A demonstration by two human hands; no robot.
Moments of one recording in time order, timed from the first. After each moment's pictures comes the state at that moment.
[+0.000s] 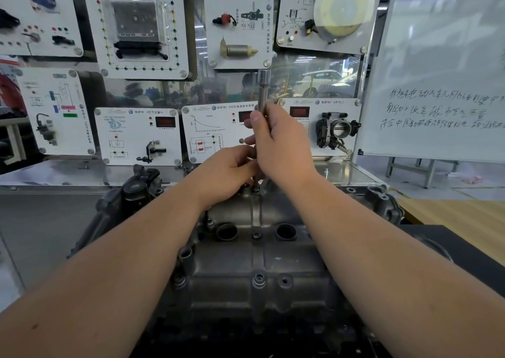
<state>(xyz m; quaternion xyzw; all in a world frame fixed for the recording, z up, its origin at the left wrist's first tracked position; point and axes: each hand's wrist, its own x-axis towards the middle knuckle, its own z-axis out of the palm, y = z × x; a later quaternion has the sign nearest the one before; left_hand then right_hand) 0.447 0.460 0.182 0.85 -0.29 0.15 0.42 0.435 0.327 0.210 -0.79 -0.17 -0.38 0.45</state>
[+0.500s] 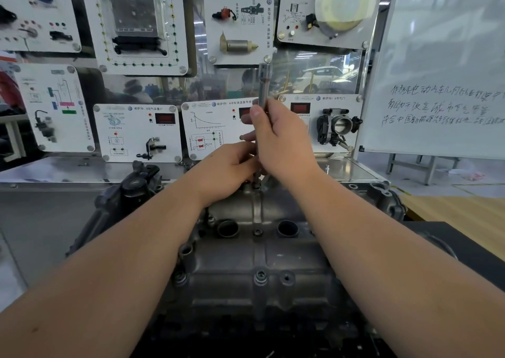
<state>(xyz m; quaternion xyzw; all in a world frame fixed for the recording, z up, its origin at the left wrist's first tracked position) 0.446 0.460 0.184 0.85 -0.30 0.16 0.40 0.433 0.328 0.210 -0.78 -0.19 -0.35 0.49</state>
